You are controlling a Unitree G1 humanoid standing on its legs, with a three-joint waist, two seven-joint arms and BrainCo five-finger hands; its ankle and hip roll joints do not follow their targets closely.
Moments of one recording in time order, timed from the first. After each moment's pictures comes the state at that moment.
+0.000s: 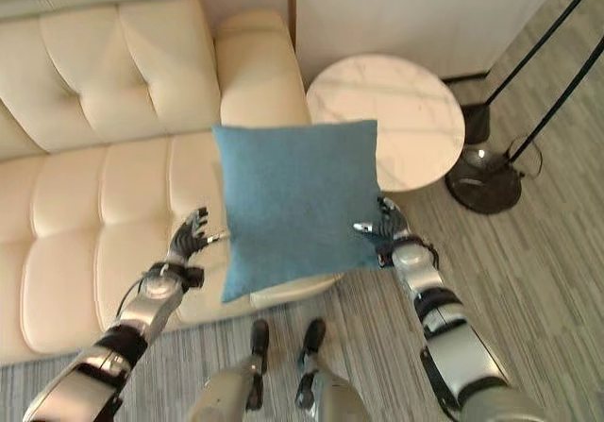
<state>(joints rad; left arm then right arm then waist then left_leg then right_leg) -0.65 0.30 -0.41 0.87 -0.42 -0.21 0.23 -0.87 -0.39 0.45 1.13 0.25 -0.08 -0.18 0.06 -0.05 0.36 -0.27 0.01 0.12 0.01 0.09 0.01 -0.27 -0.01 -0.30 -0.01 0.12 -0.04</state>
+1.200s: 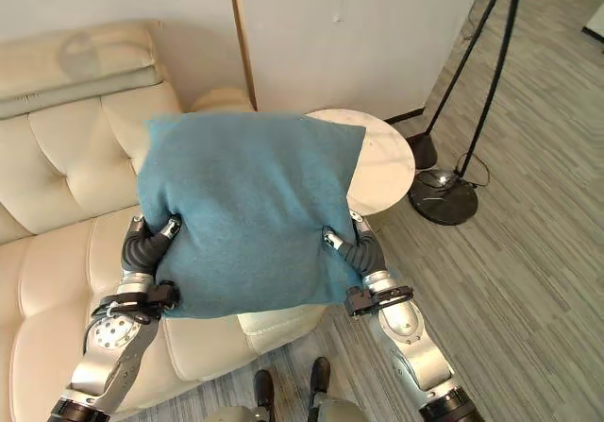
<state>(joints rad) 0.00 0.42 -0.18 -0.08 -0.40 -0.25 0.31 -0.07 -0.43 0.34 -0.12 0.41 -0.18 -0.10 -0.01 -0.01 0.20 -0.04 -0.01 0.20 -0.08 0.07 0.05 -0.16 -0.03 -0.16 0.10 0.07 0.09</state>
